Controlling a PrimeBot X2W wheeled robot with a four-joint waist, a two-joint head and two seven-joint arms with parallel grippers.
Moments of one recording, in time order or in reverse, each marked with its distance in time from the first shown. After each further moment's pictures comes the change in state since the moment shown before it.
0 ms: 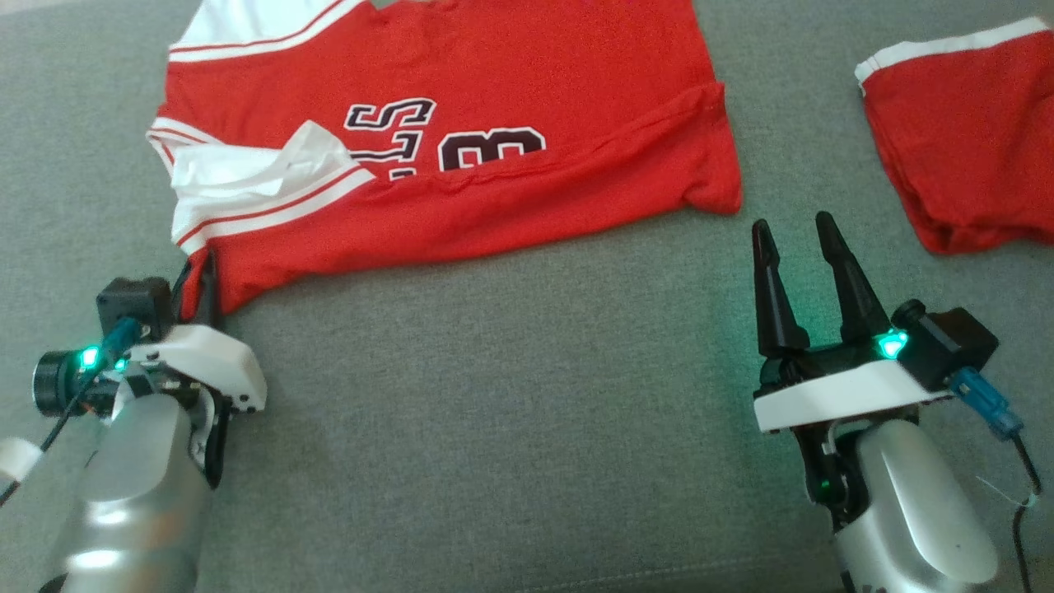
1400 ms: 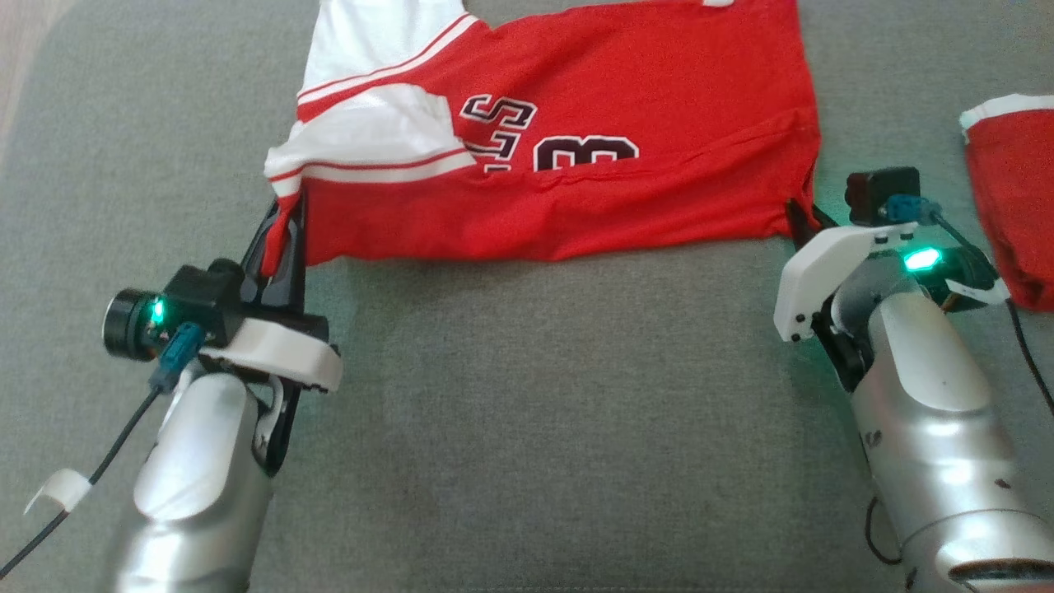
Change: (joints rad) left arm 0.112 -0.059 -0.032 -0.408 0.073 -0.043 -0.068; right arm -0.445 -0.001 -0.198 0.635 -0.383 0.000 0.370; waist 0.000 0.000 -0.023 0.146
